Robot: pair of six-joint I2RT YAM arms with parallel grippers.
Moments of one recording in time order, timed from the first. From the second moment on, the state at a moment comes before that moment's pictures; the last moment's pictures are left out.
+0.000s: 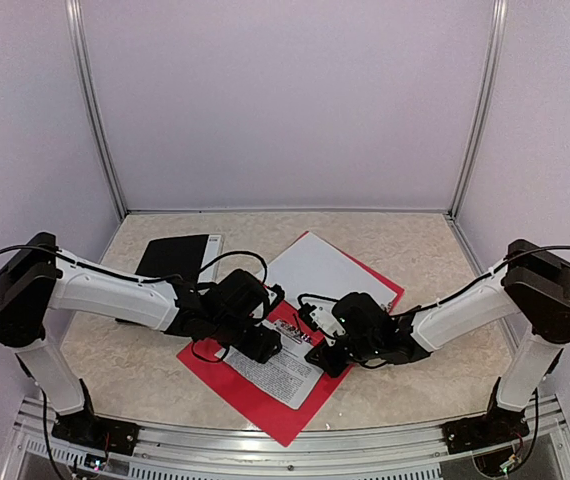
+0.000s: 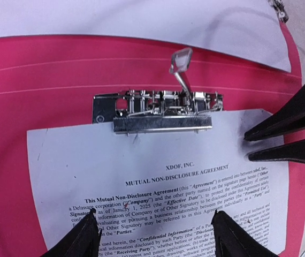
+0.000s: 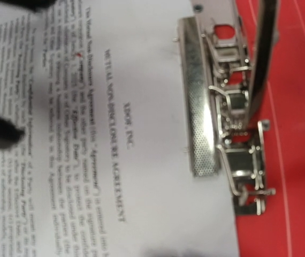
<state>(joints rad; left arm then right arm) -1.03 1.73 0.97 -0.21 -0.09 -0.34 1.02 1.75 0.72 0.25 -0.07 0.23</state>
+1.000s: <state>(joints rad) -0.87 1.86 1.09 0.08 0.21 -0.07 1.02 1.75 0.72 0.26 -0.08 0.23</state>
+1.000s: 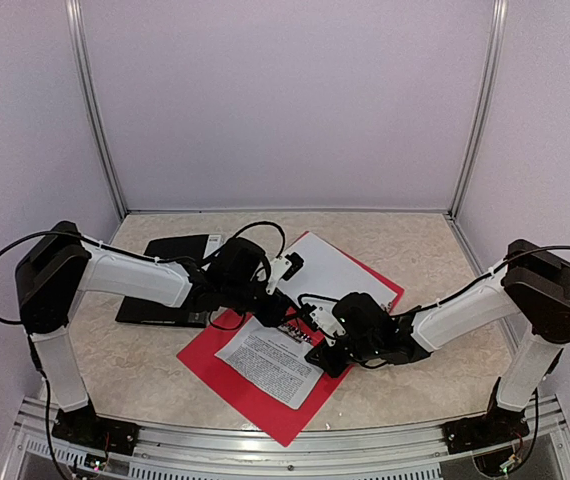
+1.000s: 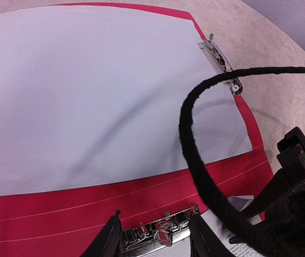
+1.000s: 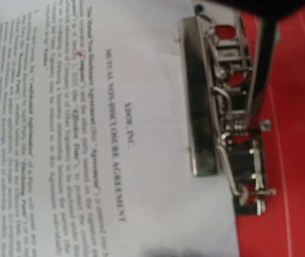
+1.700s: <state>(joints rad) -0.87 1.92 1.15 0.07 0.22 -0.06 1.02 1.75 0.72 0.26 -0.08 0.23</state>
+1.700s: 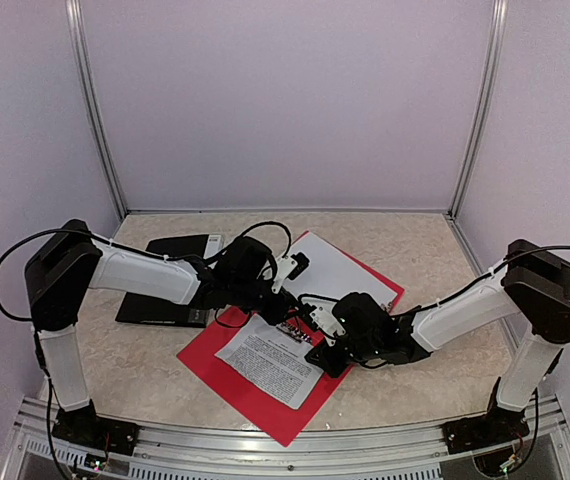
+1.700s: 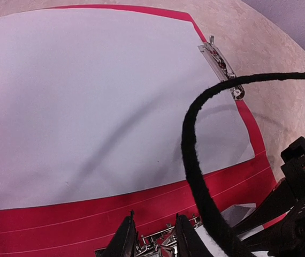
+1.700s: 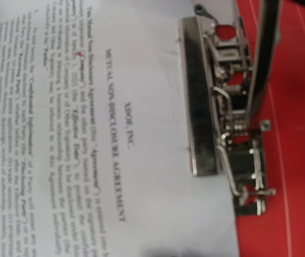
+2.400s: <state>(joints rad) -0.86 1.92 1.15 0.05 0.23 -0.07 1.02 1.75 0.72 0.25 -0.08 0.23</state>
